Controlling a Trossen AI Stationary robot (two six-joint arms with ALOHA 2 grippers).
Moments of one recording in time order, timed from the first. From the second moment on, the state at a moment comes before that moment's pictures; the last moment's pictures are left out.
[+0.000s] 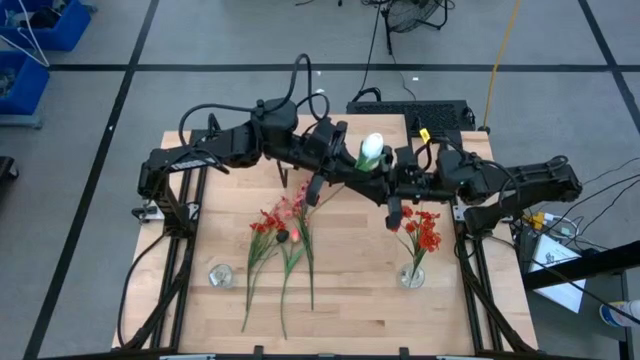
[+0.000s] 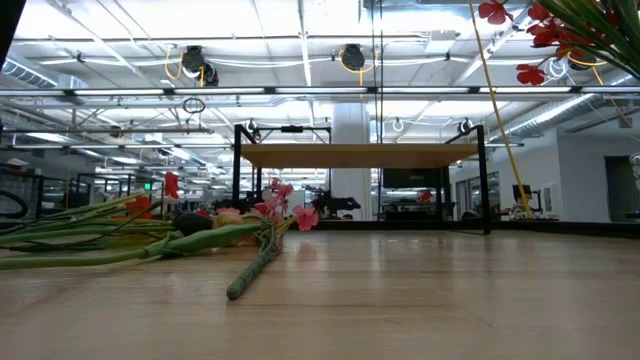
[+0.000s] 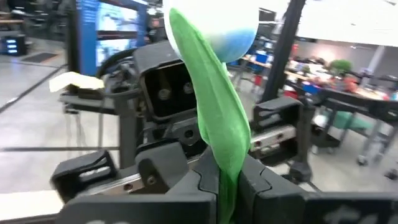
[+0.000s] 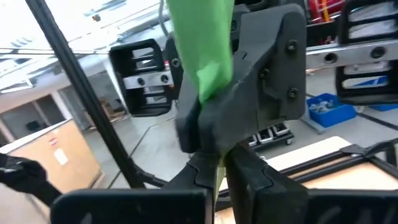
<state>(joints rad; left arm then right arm) 0.09 1.76 2.00 -0.22 0.44 -0.17 0.15 1.22 1.28 0.02 0.18 0.37</state>
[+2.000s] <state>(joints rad) 0.25 1.76 2.00 -0.27 0.21 -0.35 1.26 1.33 1.28 0.19 1.57 0.09</state>
